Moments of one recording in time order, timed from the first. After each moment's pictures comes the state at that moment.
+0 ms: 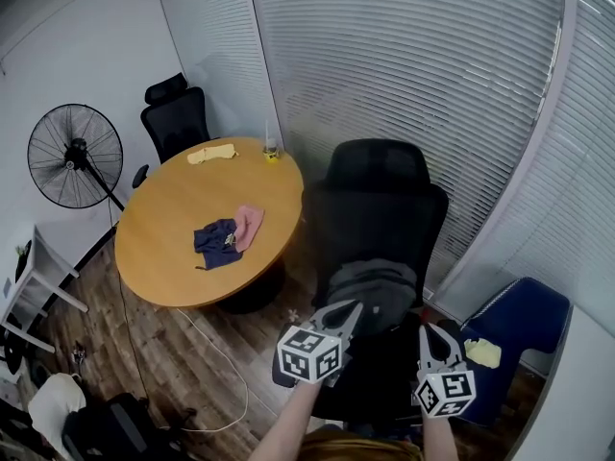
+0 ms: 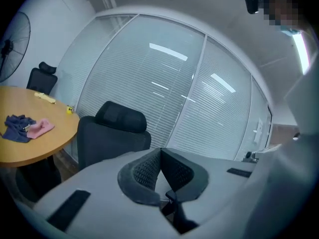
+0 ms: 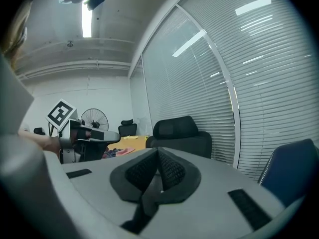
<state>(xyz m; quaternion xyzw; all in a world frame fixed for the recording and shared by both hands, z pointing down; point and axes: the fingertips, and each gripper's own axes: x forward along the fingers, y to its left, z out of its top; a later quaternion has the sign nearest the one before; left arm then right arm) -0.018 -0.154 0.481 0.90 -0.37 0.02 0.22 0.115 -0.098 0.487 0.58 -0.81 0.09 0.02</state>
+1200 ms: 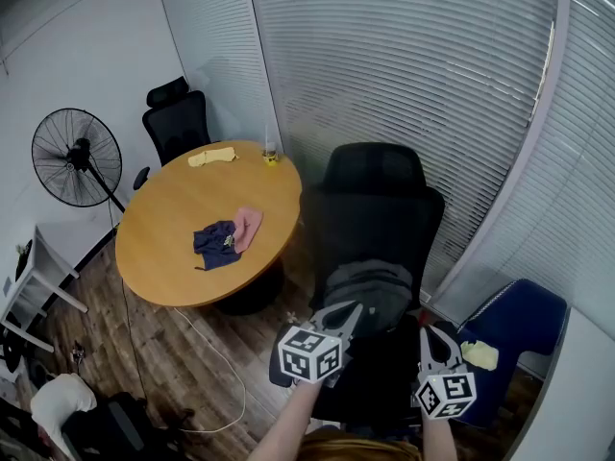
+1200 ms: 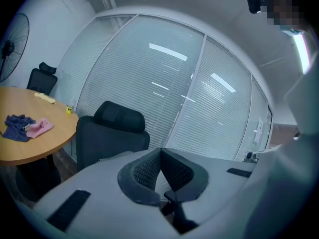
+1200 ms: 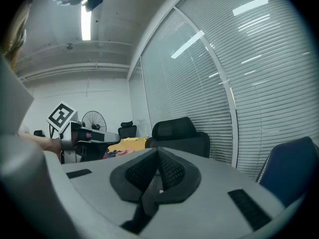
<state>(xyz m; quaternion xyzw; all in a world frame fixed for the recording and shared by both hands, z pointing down) -0.008 -0.146 0.478 0.90 -0.38 0.02 0.22 0.128 -0.087 0.480 0.59 -0.80 0.10 0.01</state>
